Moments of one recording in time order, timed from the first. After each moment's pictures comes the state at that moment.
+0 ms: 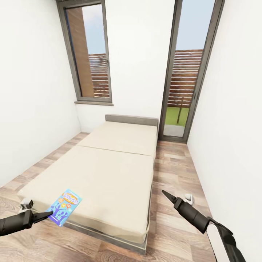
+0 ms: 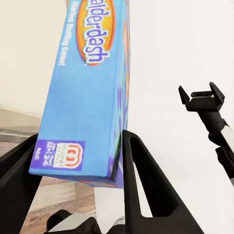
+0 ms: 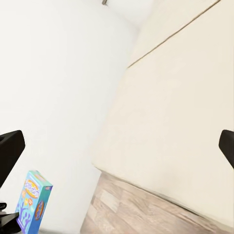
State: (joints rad) left arm -0.46 0.59 0.17 -0.60 0.21 0.69 -1.57; right arm -0.23 0.01 -0.30 -1.26 -0.56 0.65 0.71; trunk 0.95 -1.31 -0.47
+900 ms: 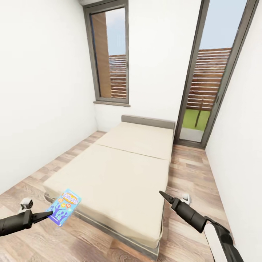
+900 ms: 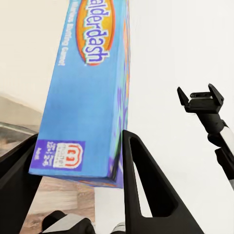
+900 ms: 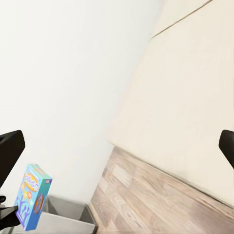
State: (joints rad) left arm -0.46 0.59 0.18 -0.60 0.21 0.70 -1.57; right arm -0.23 0.01 -0.26 -1.26 -0.55 0.65 0.70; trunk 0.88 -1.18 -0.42
